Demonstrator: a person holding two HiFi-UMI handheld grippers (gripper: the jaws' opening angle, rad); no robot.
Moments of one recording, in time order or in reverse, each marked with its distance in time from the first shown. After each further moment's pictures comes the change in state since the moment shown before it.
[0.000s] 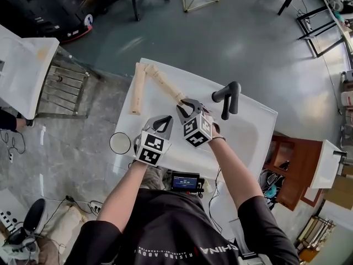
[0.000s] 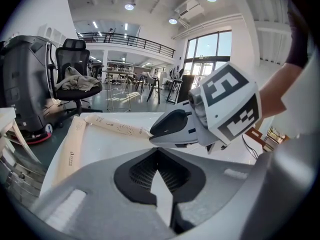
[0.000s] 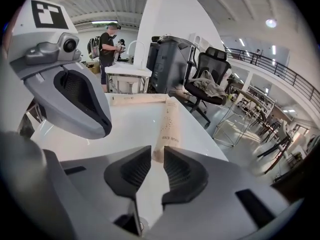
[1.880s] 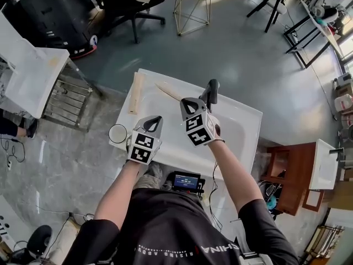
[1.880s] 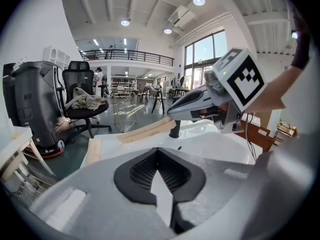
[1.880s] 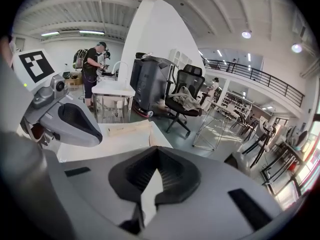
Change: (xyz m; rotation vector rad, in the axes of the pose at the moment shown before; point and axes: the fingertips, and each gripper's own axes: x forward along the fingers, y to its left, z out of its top) left arm -0.065 -0.026 0.037 0.068 -0.113 0.105; right arm -0.126 -0.033 0.048 0.109 -0.124 -0.185
